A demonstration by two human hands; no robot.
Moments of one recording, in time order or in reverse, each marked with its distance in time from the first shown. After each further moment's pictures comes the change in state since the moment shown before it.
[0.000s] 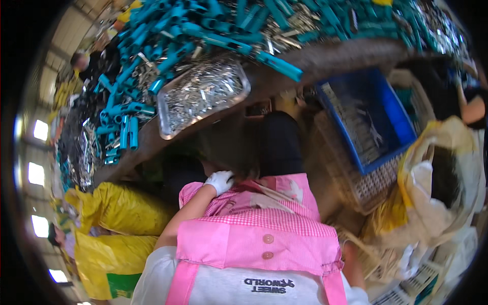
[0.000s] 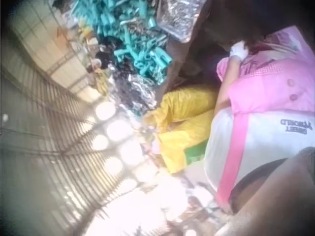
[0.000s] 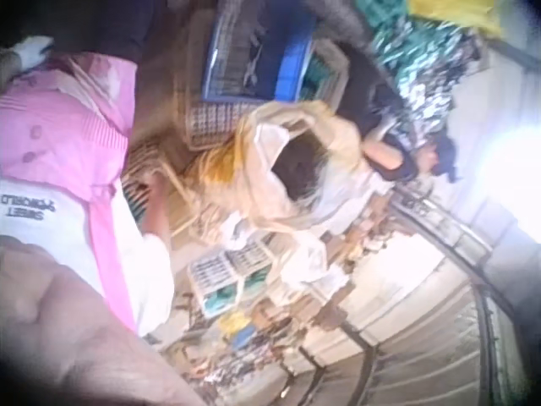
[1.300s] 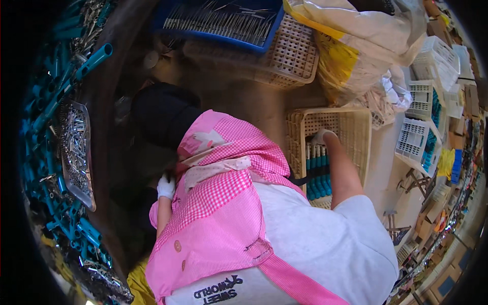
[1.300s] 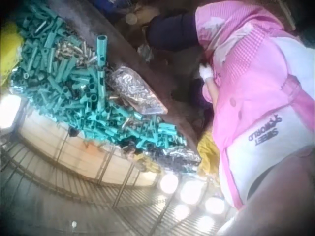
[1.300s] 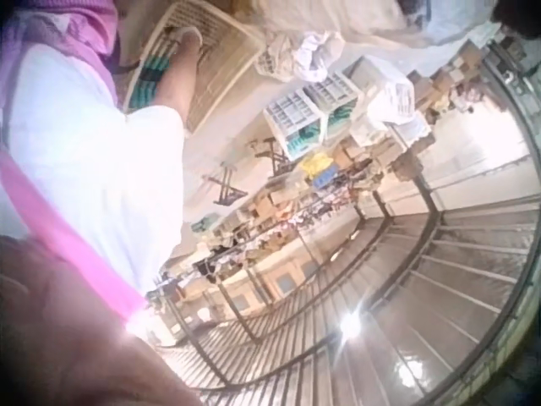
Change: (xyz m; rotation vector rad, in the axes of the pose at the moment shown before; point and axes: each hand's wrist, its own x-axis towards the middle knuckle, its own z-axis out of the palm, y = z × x) left_hand 0.034 -0.079 0.051 0.076 -0.042 0.003; right_hand -0.011 0.133 0.088 0.254 0.232 0.951
